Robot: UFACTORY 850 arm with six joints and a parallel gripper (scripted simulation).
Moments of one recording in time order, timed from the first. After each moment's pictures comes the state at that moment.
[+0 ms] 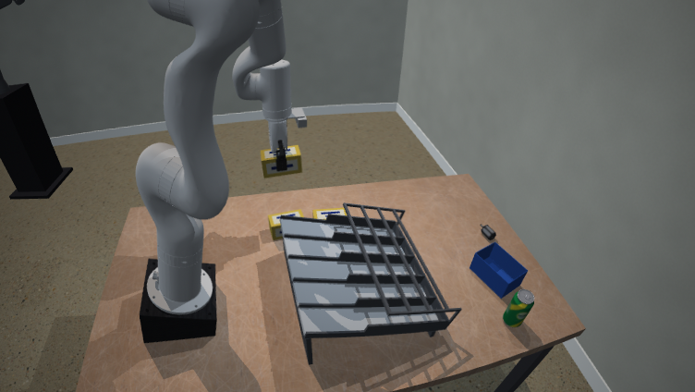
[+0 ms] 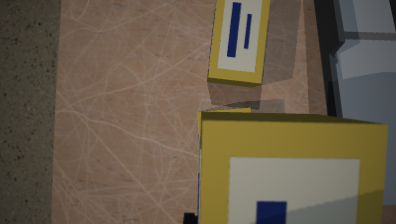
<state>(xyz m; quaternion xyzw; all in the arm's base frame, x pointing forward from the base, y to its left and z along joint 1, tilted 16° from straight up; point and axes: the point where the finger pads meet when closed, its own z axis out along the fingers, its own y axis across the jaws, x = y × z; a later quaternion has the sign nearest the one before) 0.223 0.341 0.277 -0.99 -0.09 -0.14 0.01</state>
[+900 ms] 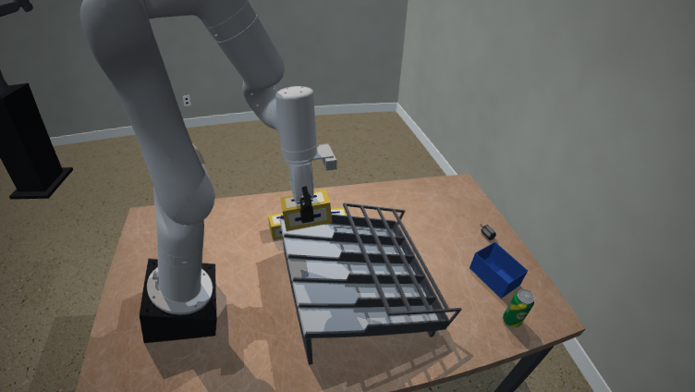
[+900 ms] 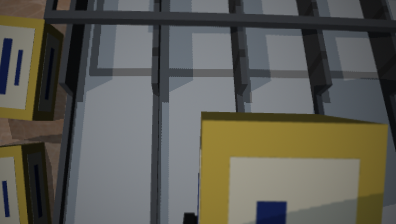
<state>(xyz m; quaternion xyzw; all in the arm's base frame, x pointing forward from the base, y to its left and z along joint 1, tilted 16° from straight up) 0.301 0.100 0.287 -0.98 -0.08 -0.16 -0.02</state>
